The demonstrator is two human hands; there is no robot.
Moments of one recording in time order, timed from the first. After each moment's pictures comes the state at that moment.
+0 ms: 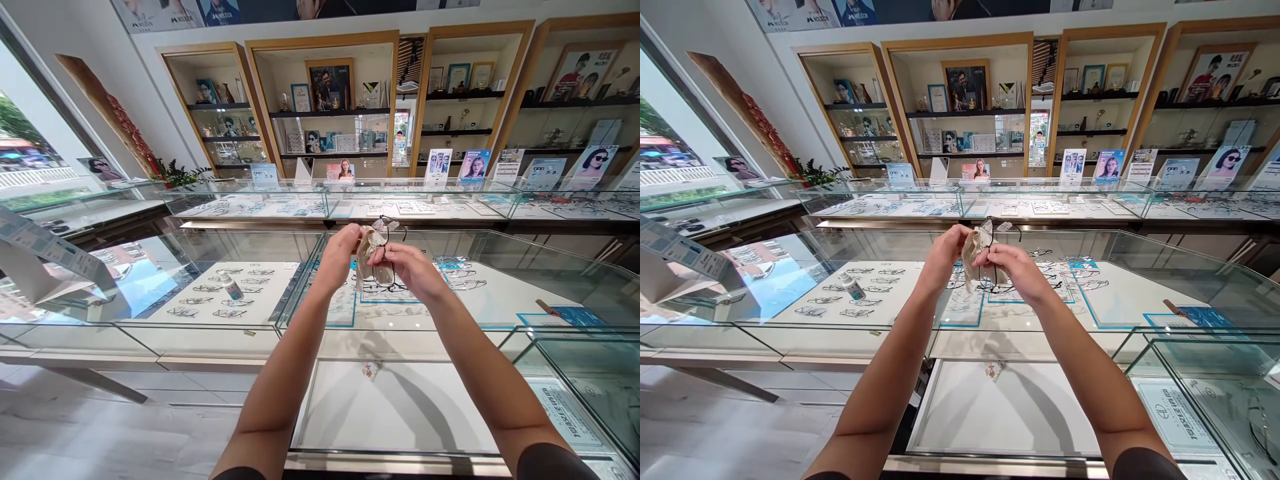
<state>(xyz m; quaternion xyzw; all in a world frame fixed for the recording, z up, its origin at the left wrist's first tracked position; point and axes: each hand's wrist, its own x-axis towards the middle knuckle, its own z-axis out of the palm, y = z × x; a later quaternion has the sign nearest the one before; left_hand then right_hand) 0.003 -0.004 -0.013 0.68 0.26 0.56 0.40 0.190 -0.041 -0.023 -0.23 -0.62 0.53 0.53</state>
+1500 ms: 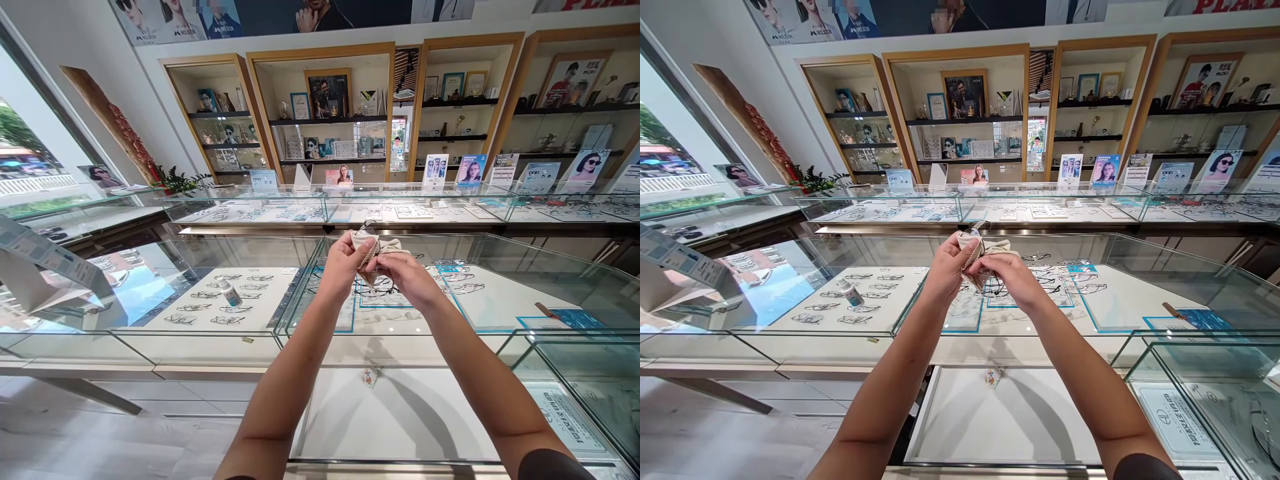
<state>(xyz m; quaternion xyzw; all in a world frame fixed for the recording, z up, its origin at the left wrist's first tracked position) 0.028 -0.011 -0.020 0.56 0.21 0.60 0.53 0.183 -0.038 -0.029 -0.24 -0.62 0.53 0.53</state>
